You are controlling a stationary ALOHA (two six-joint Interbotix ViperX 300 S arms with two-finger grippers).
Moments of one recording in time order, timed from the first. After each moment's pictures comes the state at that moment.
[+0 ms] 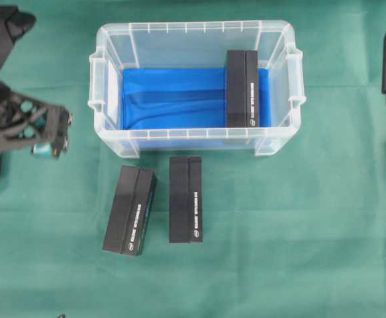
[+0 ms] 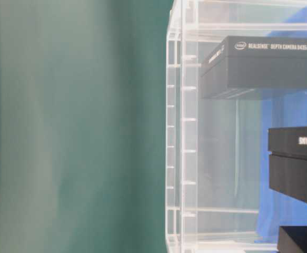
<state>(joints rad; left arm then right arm) -0.04 -0.46 0.36 0.04 1.44 -1.55 -0.02 -0.66 0.48 -0.21 1.46 0.17</state>
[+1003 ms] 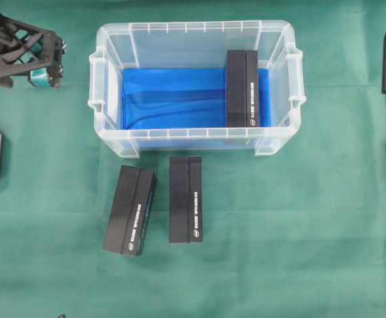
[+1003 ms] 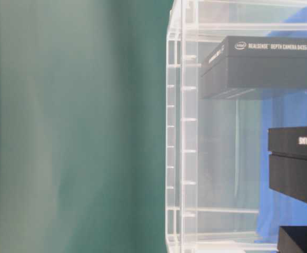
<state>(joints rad) 0.27 -0.44 0.35 0.04 1.49 -1.29 -0.02 -0.66 0.49 -0.21 1.46 0.17</state>
